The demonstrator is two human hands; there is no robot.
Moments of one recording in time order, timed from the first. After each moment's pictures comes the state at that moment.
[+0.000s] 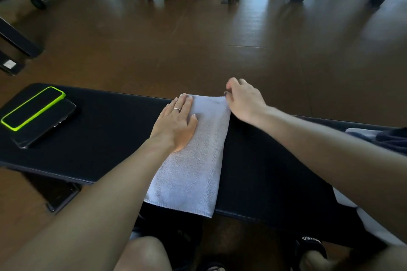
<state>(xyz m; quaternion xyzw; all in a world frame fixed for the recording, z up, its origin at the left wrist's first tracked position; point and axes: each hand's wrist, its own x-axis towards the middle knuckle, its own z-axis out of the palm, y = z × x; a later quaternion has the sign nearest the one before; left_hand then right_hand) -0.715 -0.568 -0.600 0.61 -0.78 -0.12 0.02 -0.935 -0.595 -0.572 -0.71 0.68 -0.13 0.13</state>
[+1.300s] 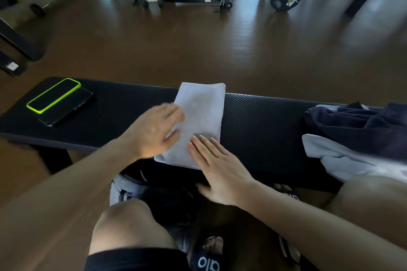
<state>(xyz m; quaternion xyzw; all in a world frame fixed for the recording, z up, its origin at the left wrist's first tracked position) -0.644 -0.464 -0.539 0.35 -0.93 0.01 0.10 -0.859 -0.357 -0.596 -0.88 0.47 -0.03 0.01</state>
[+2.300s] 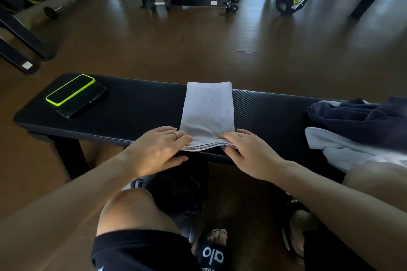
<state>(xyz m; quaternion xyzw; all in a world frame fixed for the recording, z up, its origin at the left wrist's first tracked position) -0.619 -0.407 -0.556 0.25 -0.96 0.07 0.07 -0.906 -0.358 -0.574 -0.83 0.51 -0.19 0.13</state>
